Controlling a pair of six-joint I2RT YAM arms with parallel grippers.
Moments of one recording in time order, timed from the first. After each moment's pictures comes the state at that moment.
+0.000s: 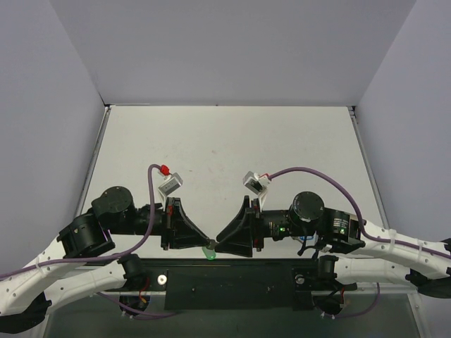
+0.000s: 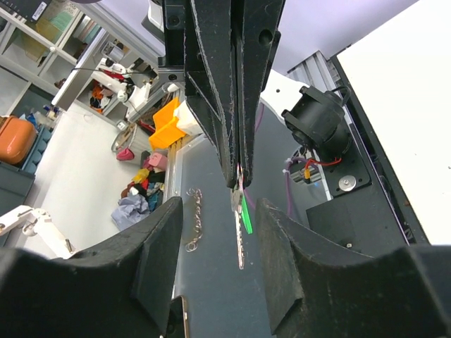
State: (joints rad) left arm -1.03 0.65 1.00 -0.50 0.52 -0.78; right arm 1.29 0.87 0.94 -0.11 -0.29 0.71
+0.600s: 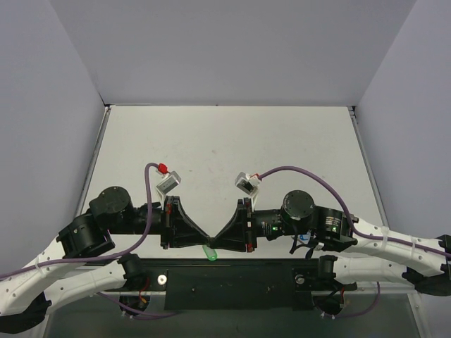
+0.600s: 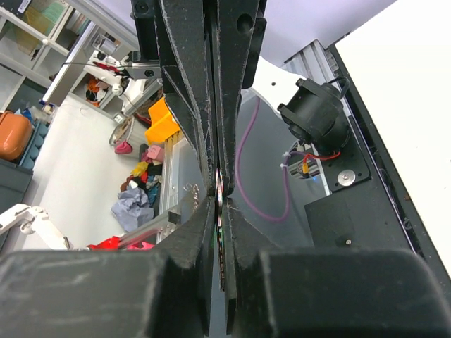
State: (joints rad) left arm -1.03 0.65 1.00 -0.47 0.50 -0.80; right arm 1.29 0.93 0.96 -0.11 -0.30 0.71
